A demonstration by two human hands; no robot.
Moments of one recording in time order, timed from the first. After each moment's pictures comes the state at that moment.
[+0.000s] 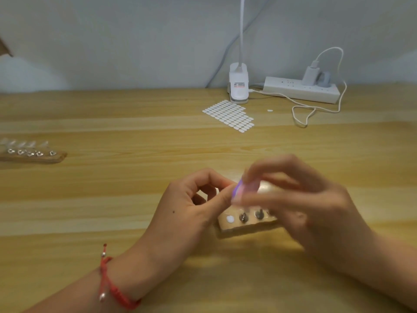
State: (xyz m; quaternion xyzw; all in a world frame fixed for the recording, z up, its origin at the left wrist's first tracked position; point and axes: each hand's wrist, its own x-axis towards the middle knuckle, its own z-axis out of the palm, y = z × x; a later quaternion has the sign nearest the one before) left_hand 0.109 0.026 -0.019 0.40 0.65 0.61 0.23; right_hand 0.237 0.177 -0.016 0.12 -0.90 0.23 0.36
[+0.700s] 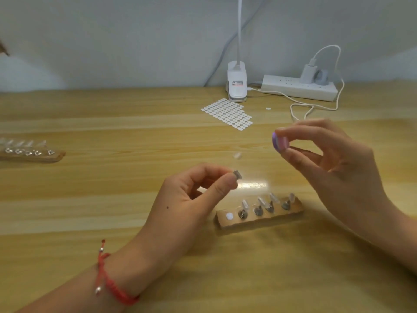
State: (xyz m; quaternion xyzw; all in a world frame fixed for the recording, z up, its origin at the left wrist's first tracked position) left_hand 0.108 0.026 -0.017 0.38 0.63 0.64 0.22; right_hand 0.234 0.207 -0.005 -0.04 -0.82 0.40 0.41
